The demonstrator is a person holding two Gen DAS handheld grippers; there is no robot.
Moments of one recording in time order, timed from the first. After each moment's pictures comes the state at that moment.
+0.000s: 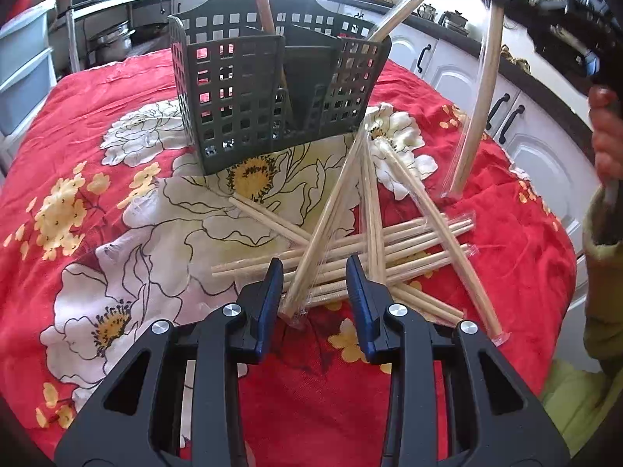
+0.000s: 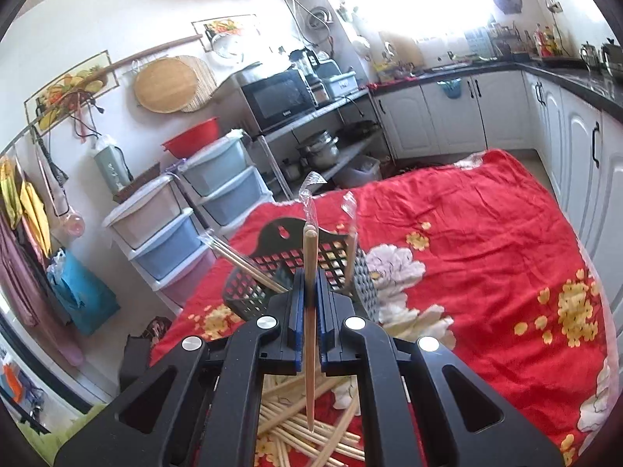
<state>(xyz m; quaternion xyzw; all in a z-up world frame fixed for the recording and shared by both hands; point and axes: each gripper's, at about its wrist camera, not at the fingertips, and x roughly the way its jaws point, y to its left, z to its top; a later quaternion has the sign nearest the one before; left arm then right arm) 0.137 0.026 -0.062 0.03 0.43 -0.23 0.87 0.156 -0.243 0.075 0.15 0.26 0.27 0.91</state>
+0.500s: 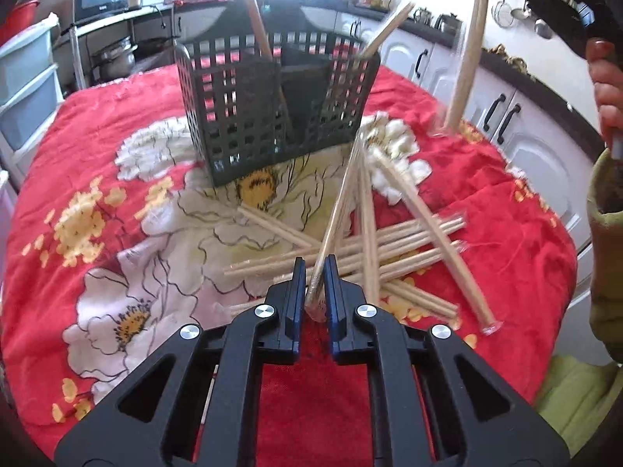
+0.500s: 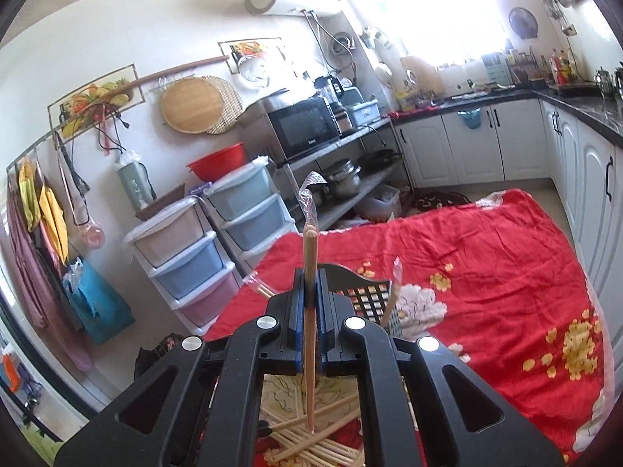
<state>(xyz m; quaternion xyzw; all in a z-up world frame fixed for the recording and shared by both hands) 0.123 0.028 -0.043 0.04 0.41 -0.23 0.88 0.148 -0.233 0.120 0.15 0.21 0.29 0.92</state>
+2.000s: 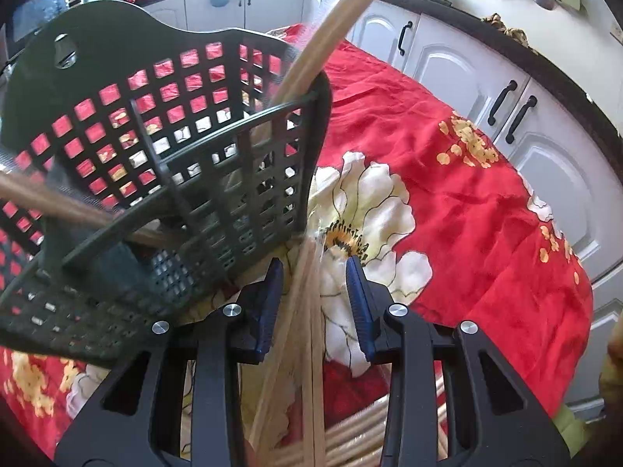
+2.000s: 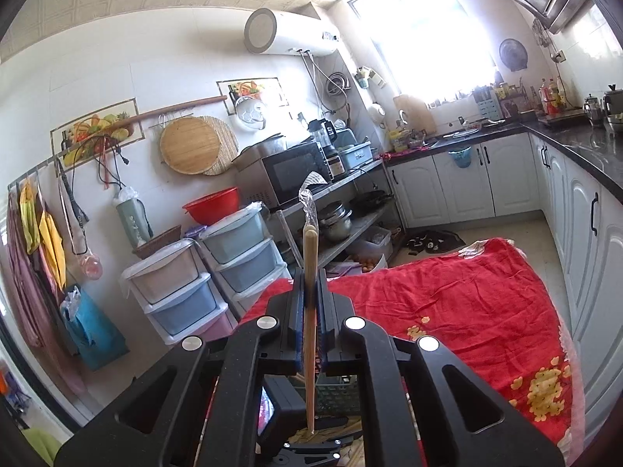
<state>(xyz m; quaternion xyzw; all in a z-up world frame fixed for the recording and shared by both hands) 0.243 -0.091 -0.050 0.09 0.45 -0.26 0.85 0.143 -0.276 0.163 0.16 0.15 0.27 0.94</state>
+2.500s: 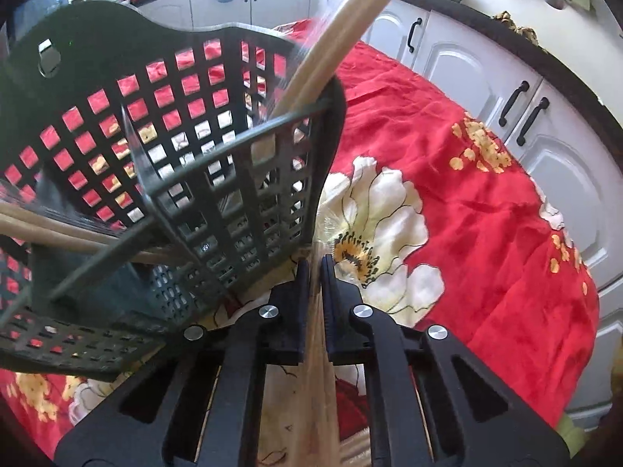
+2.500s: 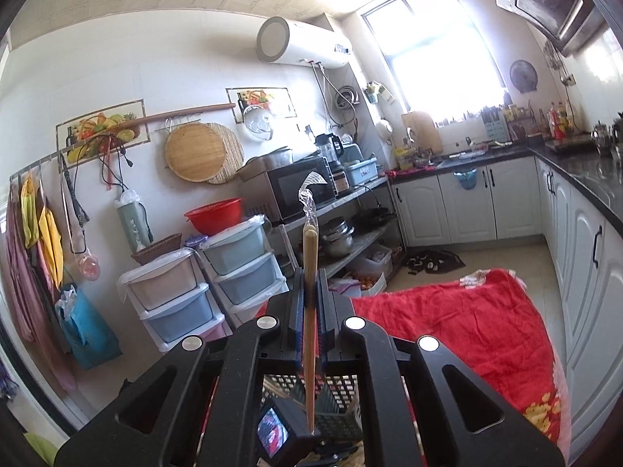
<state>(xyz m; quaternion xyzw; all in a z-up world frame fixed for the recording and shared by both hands) 0.253 -0.092 -0.047 0.09 0.45 -0.25 0.85 0.160 -0.270 0.194 0.14 0.12 0.27 0.95</state>
